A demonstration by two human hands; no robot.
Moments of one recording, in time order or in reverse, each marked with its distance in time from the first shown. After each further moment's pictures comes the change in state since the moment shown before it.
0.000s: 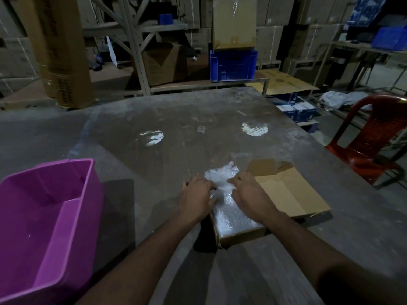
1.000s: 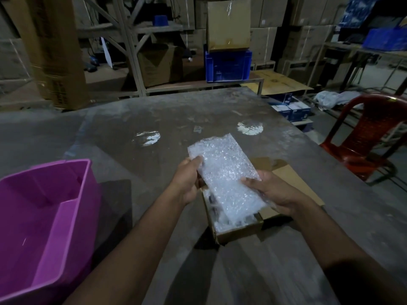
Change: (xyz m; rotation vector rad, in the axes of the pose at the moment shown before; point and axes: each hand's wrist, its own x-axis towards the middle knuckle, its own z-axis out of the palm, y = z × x) left_hand 0.023 0.014 -0.053 -1.620 -0.033 -0.575; right_hand -0.025 0.019 -0.065 1.342 -0.332 0.460
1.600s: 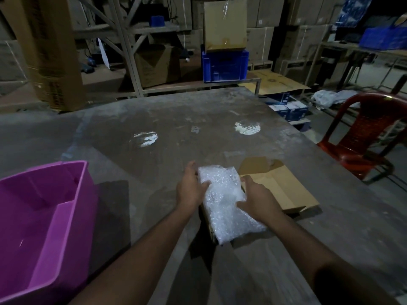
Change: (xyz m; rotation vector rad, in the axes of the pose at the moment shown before) left_hand 0.021 -0.054 -0.008 0.896 0.271 0.344; right_hand 0.007 0.030 0.029 -1.136 0.424 -0.065
